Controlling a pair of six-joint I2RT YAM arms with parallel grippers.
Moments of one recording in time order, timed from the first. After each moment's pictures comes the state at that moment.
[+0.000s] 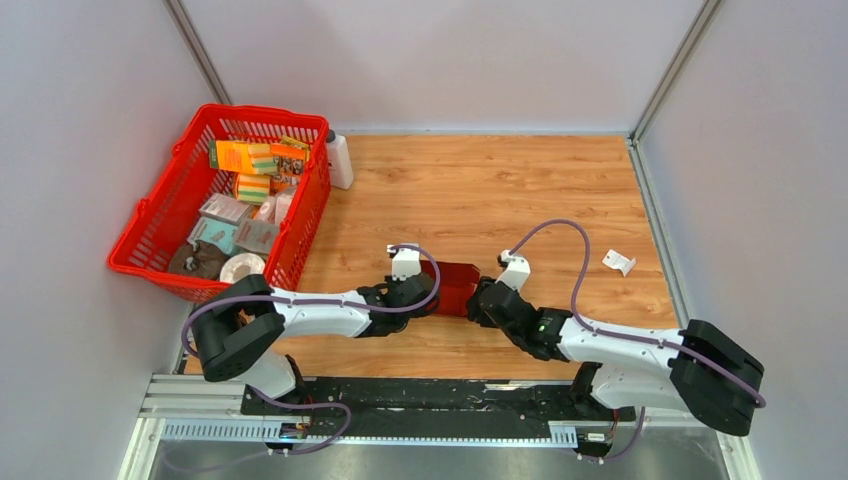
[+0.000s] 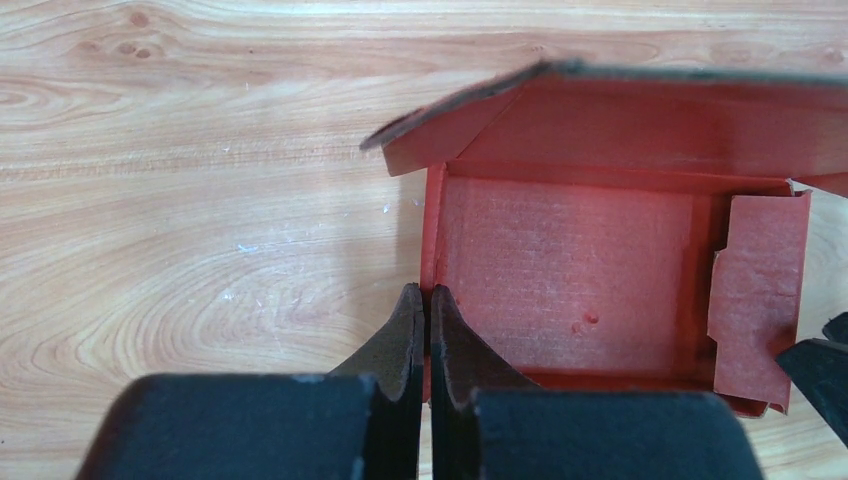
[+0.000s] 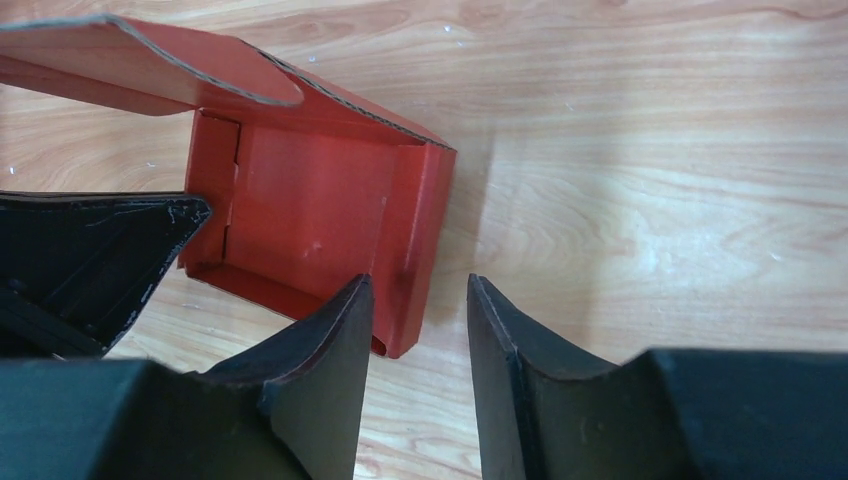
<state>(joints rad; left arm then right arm) -1.08 1.52 0.69 -0.07 -0.59 -0.84 1.01 1.12 0.41 -0.04 0.47 0.95</state>
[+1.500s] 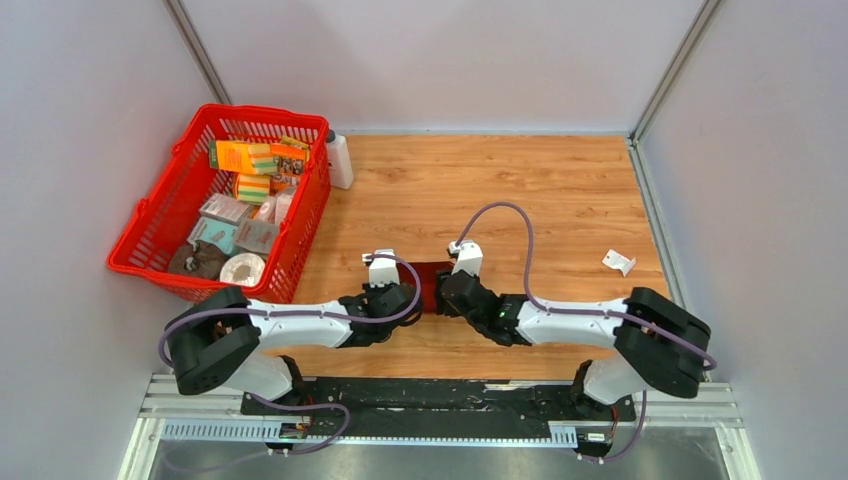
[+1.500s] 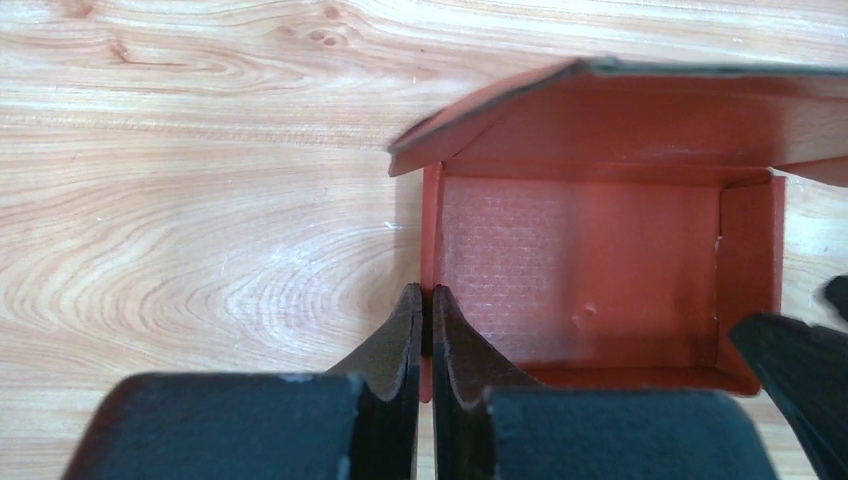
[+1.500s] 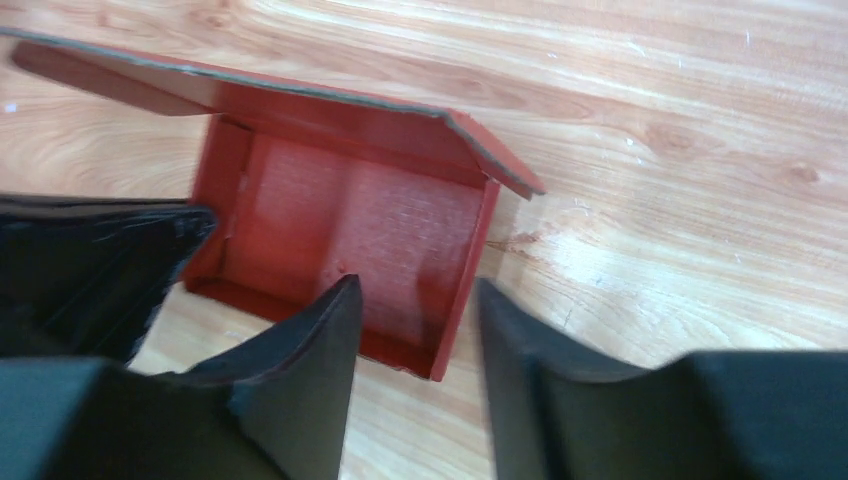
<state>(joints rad) -1.08 1.39 0.56 -0.11 -0.73 -0.92 1.08 1.48 0.65 0.11 0.50 0.68</state>
